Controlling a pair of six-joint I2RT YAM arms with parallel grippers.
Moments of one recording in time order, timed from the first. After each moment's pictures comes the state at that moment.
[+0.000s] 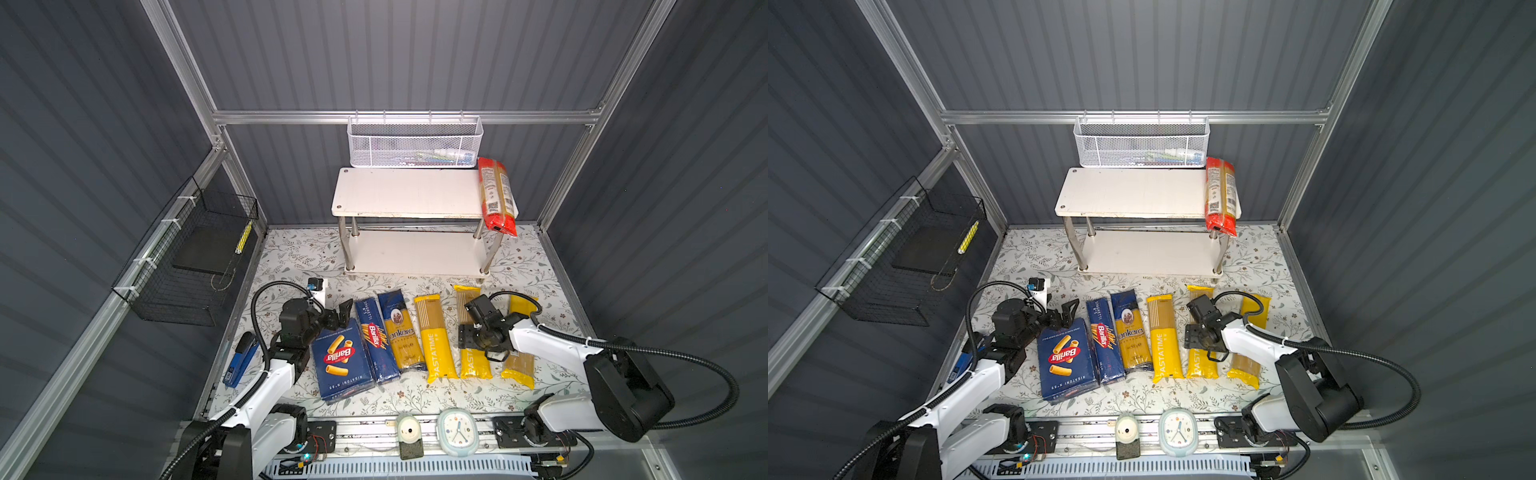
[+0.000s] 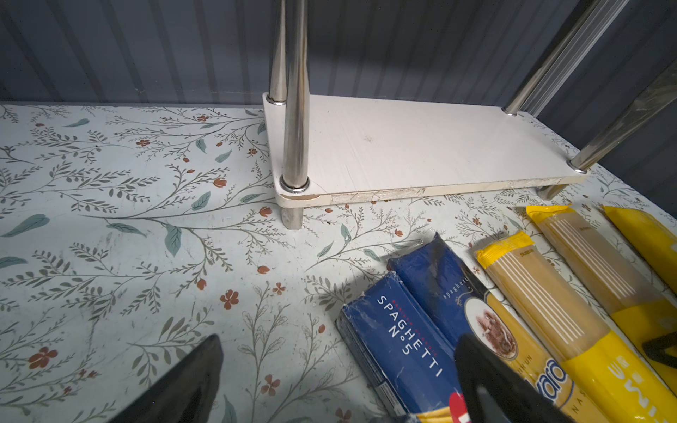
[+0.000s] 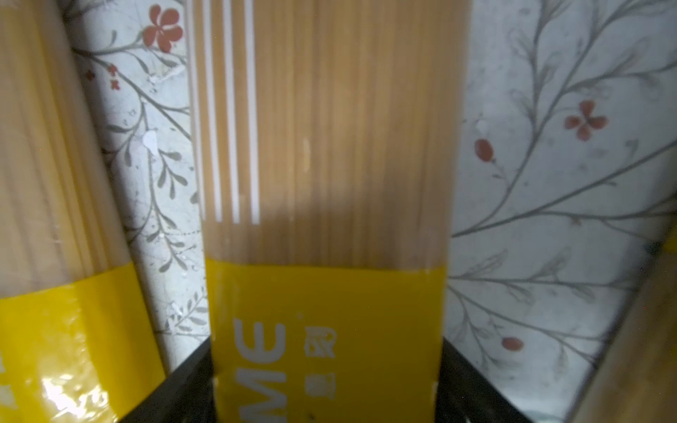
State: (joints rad) left arm -0.18 1.01 0.36 0.28 0.25 -0.09; right arm 0.51 1.40 0.64 -0.47 0.11 0.57
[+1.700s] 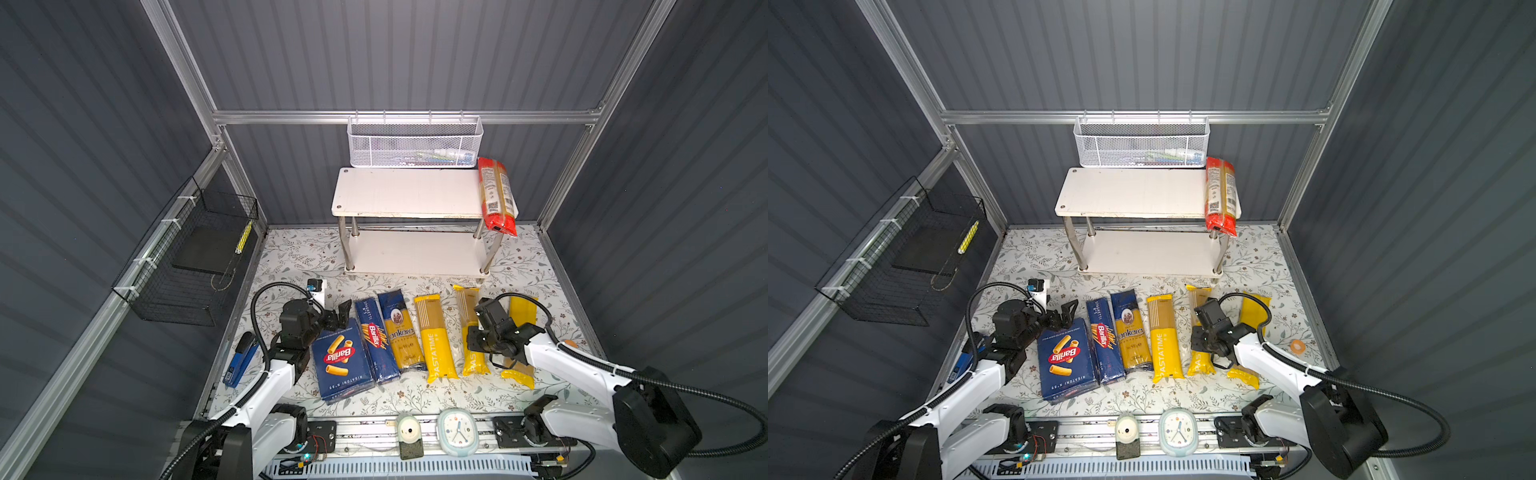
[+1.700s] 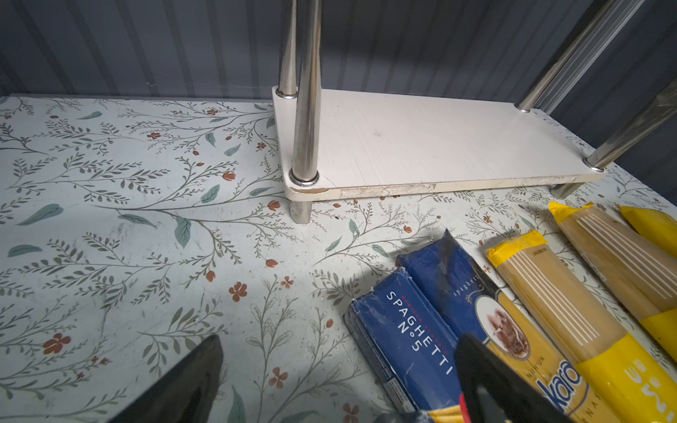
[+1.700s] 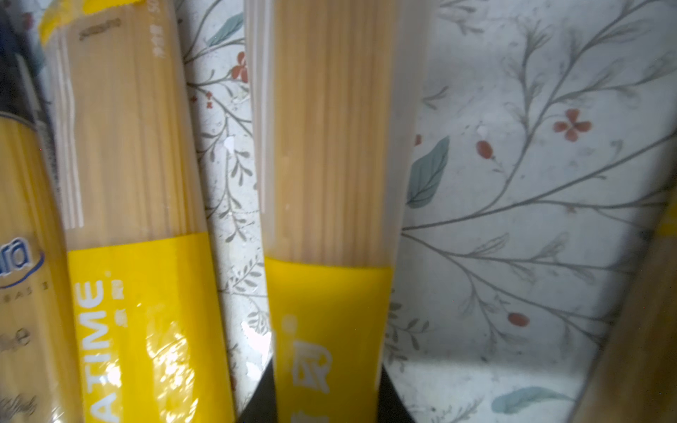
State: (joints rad) left arm -0.18 1.01 0.35 0.28 0.22 -0.09; right arm 0.51 1.17 0.54 -0.42 0.02 0.56
